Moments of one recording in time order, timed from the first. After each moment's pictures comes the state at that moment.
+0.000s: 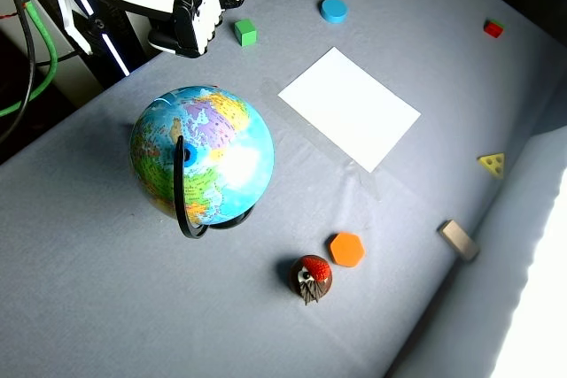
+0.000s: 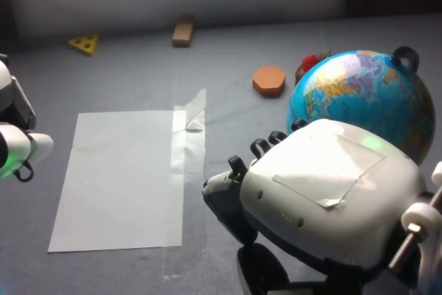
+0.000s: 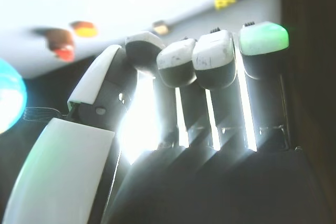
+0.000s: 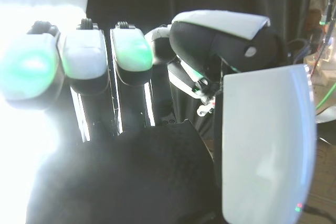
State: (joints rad) left arm 0.17 -0.49 0.49 -2.11 -0.84 2.90; right arm -0.33 -0.96 0.33 -1.98 -0.71 0.97
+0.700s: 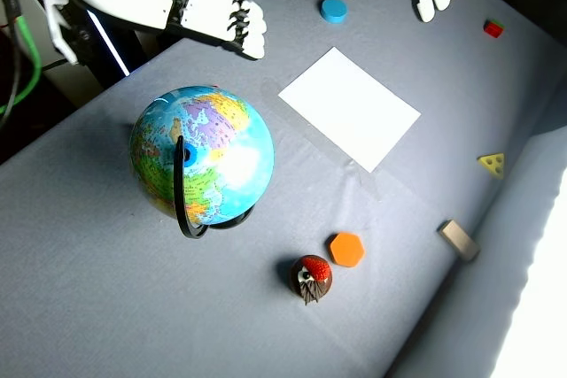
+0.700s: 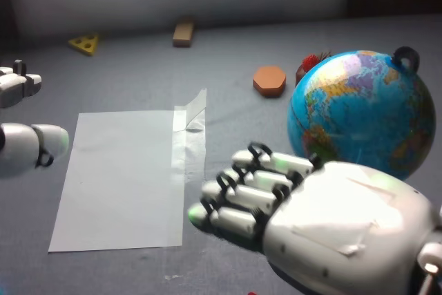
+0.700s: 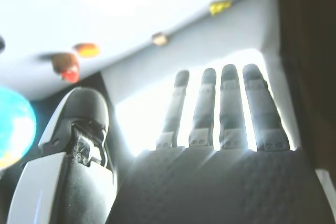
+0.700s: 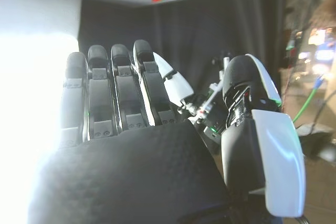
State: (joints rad) left arm 0.48 -0.49 0.51 -1.74 -0.73 2.52; right arm -0.41 -0.87 0.33 -1.98 -0.52 0.92
